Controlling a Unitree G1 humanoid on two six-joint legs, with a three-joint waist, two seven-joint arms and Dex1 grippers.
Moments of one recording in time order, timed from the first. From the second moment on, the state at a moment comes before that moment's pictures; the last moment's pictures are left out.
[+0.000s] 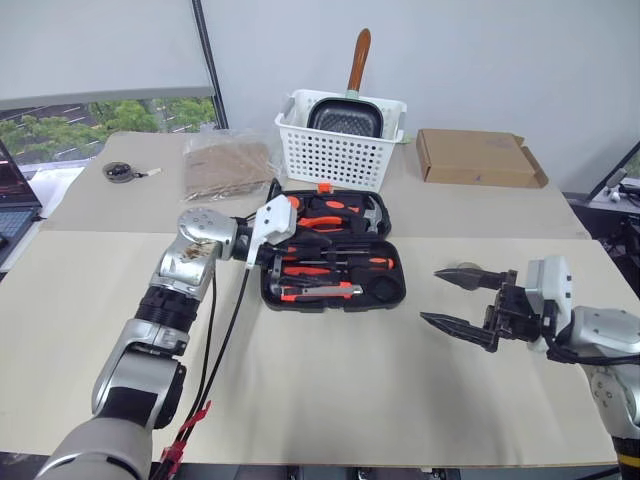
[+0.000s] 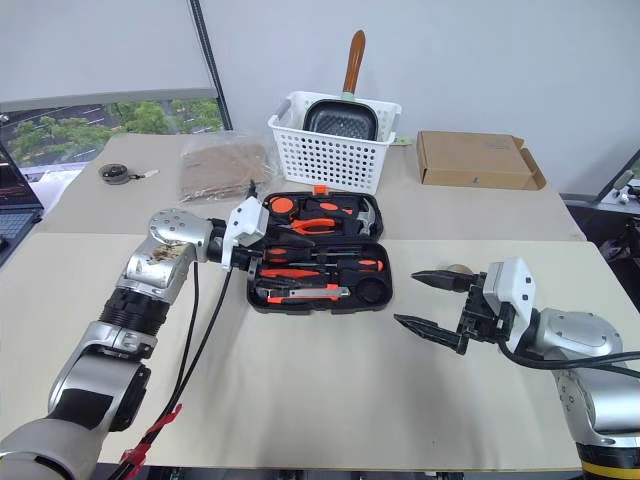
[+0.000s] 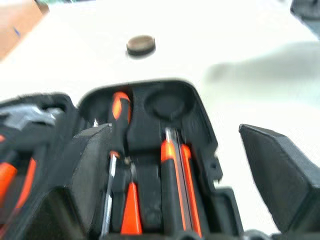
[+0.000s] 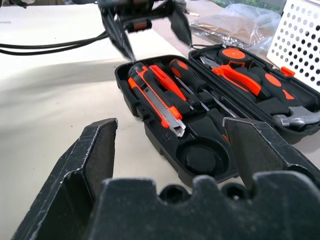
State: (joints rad) left arm -0.85 0.45 -0.18 0.43 -0.19 0.09 -1.38; right arm -0.04 -0.77 -0.25 -0.32 0.57 0.23 1.10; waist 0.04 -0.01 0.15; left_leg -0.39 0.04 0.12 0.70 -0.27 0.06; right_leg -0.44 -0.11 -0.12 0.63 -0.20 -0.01
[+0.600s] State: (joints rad) left arm -0.83 0.35 -0.24 0.72 -0.05 -0.16 -1.28; right arm -0.07 -0.76 -0.24 -0.32 0.57 0.23 1.10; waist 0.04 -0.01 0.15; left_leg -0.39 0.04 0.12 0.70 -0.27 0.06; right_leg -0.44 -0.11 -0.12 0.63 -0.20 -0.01
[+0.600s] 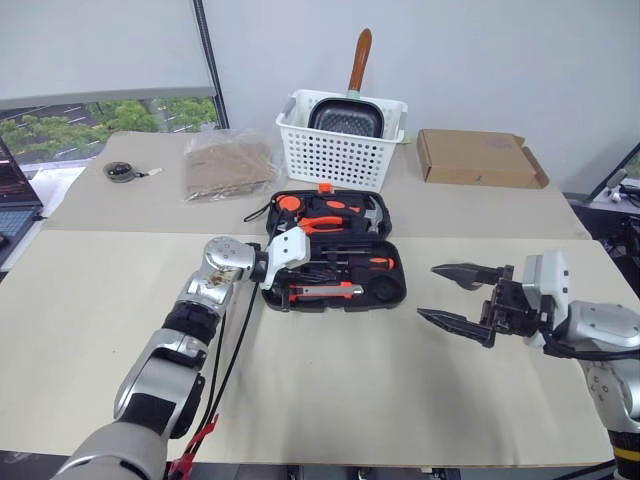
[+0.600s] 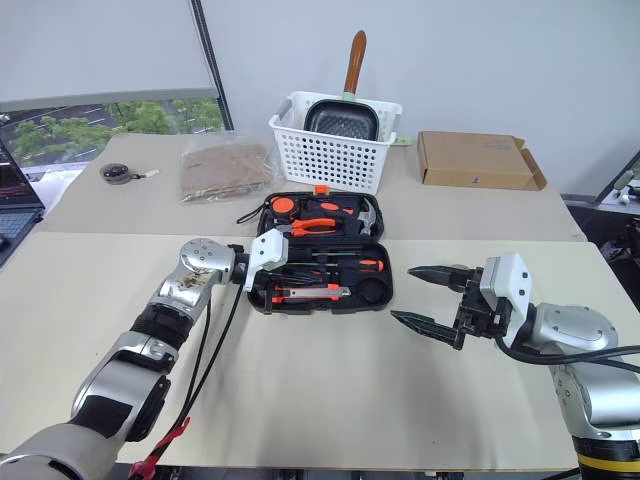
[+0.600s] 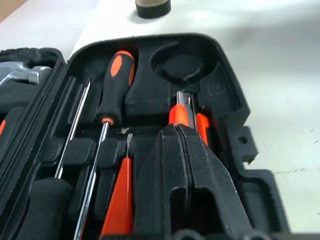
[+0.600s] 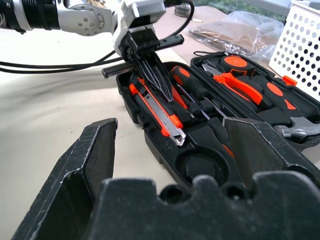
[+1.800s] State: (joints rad) left arm -0.79 0.39 -0.12 0.47 -0.25 0.02 -1.31; right arm -0.12 -0.87 -0.19 -0.11 0.34 0.26 0.96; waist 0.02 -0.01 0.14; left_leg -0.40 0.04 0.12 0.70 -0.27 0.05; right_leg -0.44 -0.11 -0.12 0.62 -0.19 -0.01
